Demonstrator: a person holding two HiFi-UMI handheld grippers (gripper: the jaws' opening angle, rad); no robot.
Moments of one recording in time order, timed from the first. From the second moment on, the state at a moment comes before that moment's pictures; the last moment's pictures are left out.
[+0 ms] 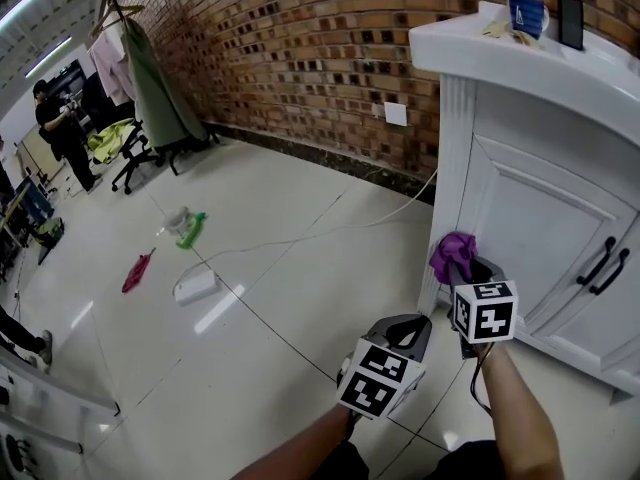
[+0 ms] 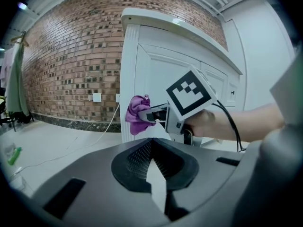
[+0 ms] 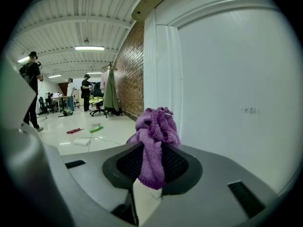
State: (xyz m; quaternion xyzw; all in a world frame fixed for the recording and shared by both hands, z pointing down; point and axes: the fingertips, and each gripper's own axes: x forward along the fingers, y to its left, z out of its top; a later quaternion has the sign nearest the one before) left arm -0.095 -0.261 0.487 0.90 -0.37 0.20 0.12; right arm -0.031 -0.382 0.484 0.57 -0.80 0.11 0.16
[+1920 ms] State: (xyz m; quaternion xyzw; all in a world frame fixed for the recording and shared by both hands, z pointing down) left arm 0.030 -0.234 0.508 0.93 -0.26 0.22 0.13; right arm 0.201 -0.239 0.514 0.72 -0.67 0.16 0.13
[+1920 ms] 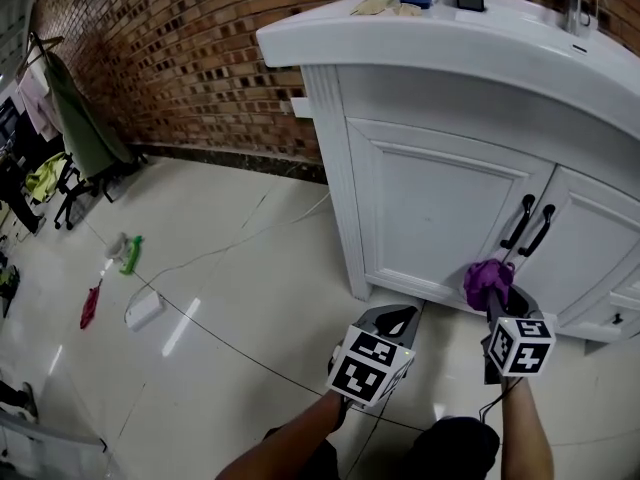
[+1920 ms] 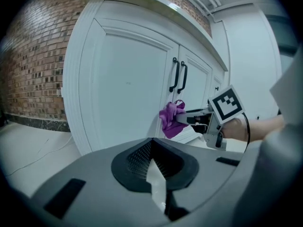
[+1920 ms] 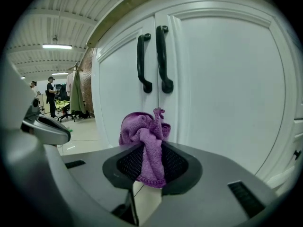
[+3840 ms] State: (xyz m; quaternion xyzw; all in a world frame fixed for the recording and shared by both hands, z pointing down) left arm -0.108 -0.257 0.528 0.88 -0.38 0.22 0.16; right arm -0.011 -0.376 0.594 0.56 -0.77 0.18 0.23
